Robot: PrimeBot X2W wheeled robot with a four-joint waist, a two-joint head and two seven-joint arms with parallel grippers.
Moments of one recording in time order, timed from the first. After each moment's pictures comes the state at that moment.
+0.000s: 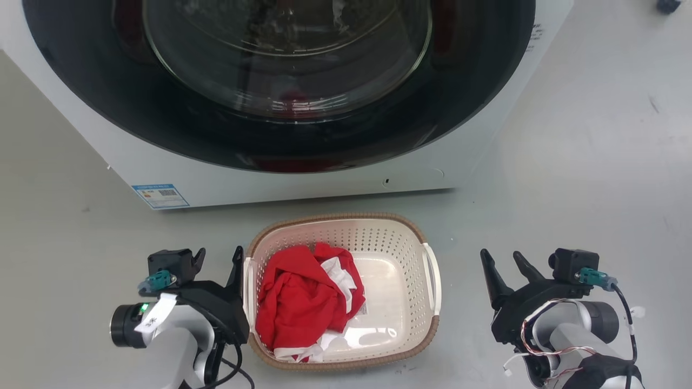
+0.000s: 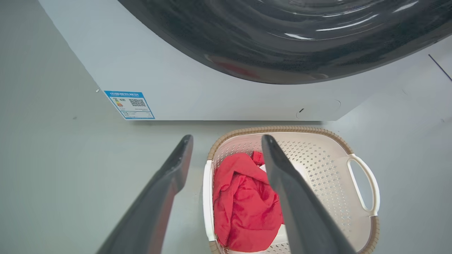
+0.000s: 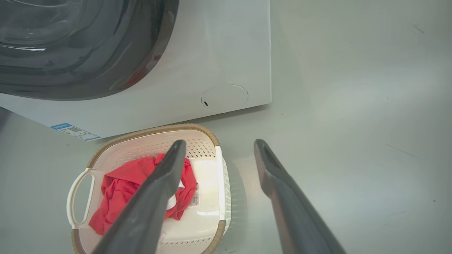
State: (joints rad) left arm -0.70 0.05 -0.35 1.12 -0.53 -0.06 -0.25; right arm -0.72 -0.12 0.61 1.11 0.78 0.10 -0.25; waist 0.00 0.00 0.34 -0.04
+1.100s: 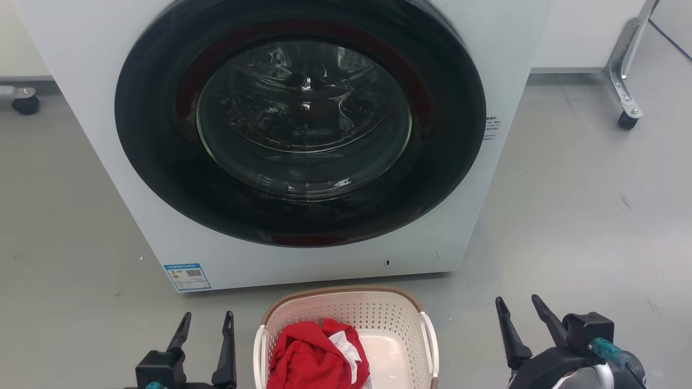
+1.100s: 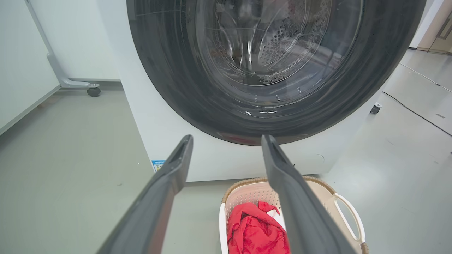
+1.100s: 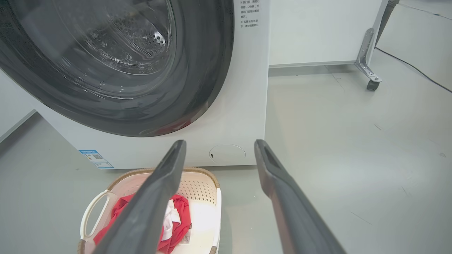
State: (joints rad) left arm -0.17 0.13 -0.27 0.43 -0.37 0.10 -0.25; right arm -0.35 -0.23 0.52 0.61 0.56 -0.07 -0.25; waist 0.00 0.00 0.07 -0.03
